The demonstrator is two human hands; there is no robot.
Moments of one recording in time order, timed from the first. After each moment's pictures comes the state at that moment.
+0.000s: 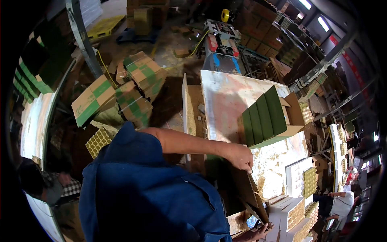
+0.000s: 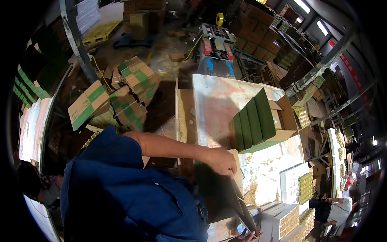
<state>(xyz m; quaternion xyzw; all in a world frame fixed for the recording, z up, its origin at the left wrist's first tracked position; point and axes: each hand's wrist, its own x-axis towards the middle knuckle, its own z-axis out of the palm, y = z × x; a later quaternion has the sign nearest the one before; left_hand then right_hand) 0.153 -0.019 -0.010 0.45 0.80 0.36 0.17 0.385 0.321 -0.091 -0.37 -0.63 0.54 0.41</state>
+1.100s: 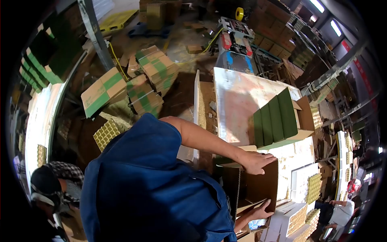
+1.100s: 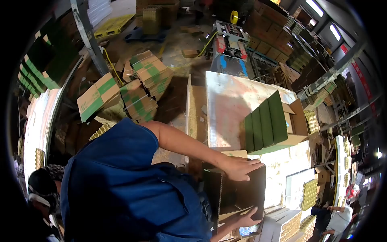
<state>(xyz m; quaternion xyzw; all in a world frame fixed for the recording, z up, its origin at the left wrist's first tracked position) 0.151 0.018 -0.038 0.44 0.82 0.35 0.15 0.306 0.213 -0.079 -0.34 -0.71 0.48 0.39</state>
